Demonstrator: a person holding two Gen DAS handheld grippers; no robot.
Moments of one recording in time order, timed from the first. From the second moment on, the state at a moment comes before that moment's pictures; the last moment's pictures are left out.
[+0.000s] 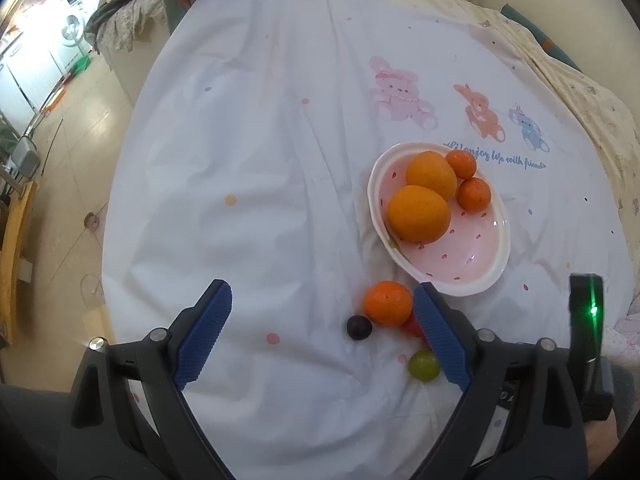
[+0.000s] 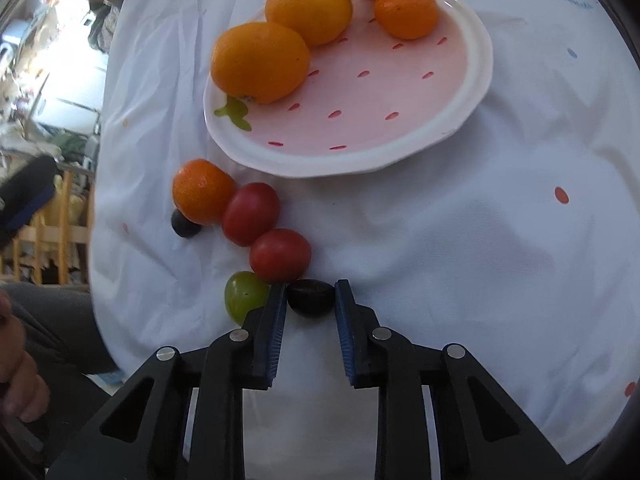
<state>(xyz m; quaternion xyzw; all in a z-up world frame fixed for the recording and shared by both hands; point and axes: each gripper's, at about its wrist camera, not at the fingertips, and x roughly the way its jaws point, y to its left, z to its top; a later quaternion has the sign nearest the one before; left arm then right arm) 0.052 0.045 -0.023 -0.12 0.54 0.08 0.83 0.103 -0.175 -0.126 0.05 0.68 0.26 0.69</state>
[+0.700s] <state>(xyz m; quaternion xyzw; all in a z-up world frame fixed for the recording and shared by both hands) 0.073 -0.008 -0.086 -0.05 0.62 0.01 0.78 0.114 -0.246 -0.079 0.19 0.60 0.23 0.74</state>
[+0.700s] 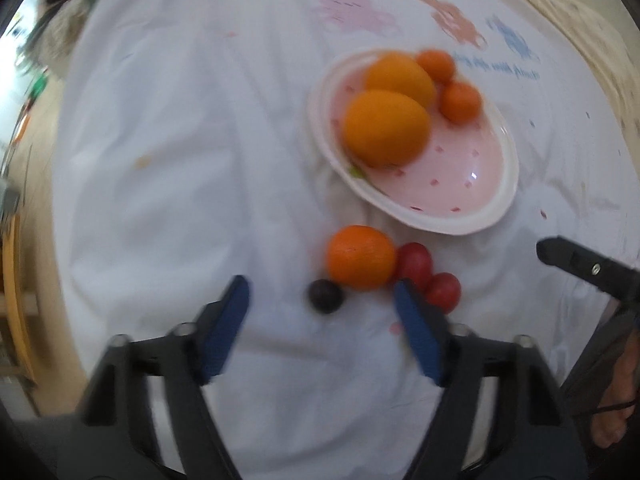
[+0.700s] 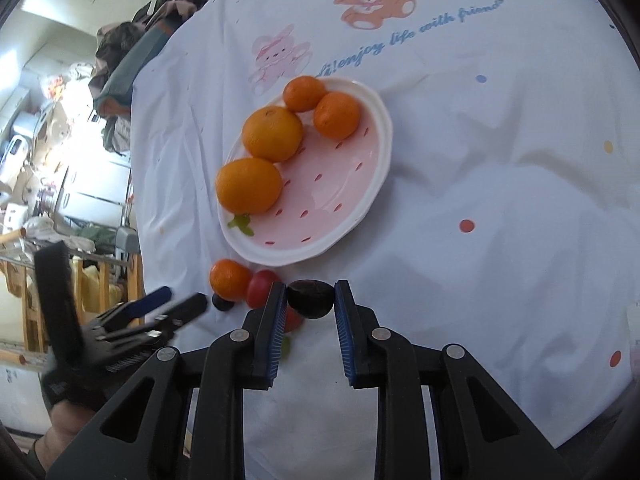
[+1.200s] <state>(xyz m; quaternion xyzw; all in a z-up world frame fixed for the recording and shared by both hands) 0.095 -0.016 -0.105 -0.10 0.64 -0.03 0.76 0.119 -0.243 -0.078 0.18 0.59 0.21 0.76</state>
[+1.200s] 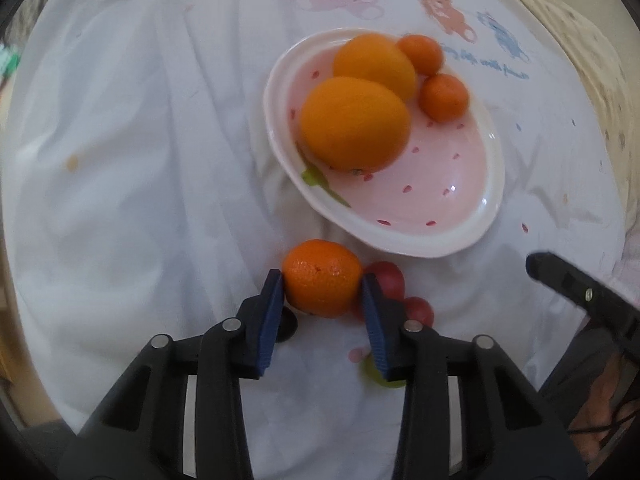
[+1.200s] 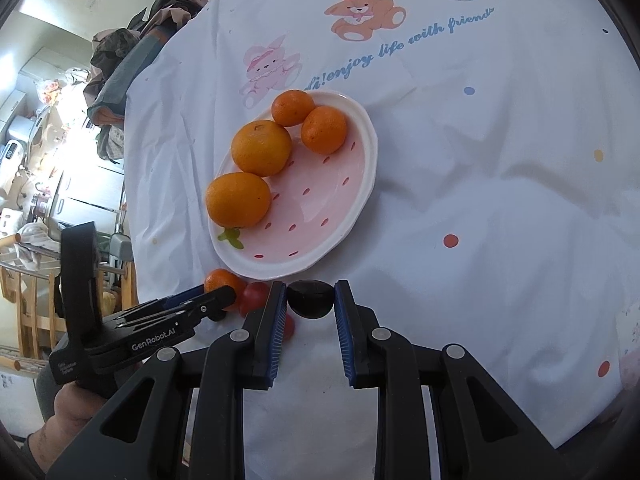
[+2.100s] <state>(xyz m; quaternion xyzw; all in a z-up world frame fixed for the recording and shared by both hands) 0.065 0.020 -0.028 -0.07 0.54 0.05 0.84 0.113 -0.248 -0.050 0.19 0.55 0.22 0.78</state>
